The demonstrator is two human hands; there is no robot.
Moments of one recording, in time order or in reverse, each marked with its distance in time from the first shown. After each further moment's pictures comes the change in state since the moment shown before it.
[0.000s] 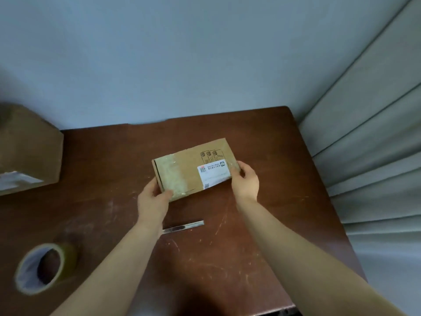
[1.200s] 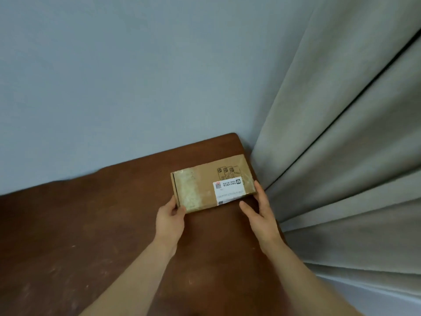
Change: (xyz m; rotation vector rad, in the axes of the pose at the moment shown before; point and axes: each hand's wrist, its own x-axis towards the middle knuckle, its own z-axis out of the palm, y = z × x) left_hand 0.010 0.010 0.221 0.284 -0.188 0.051; right_hand 0.119 0.047 -0.168 0.160 -0.148 0.011
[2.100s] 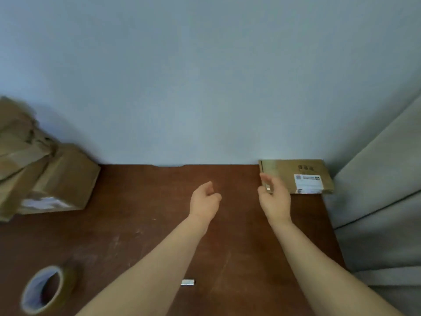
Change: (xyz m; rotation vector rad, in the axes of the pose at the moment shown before) left_hand -0.016 0.051 -0.097 -0.092 0.157 0.003; right_hand 0.003 -0.095 0.125 -0.281 -0.049 -0.375
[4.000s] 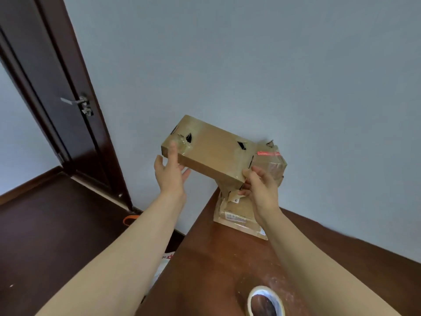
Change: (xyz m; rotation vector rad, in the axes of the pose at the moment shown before) left_hand -0.020 -0.051 -0.658 -0.994 0.566 0.323; right_hand -0.273 -0.373 0.448 0.586 -0.500 -0.038
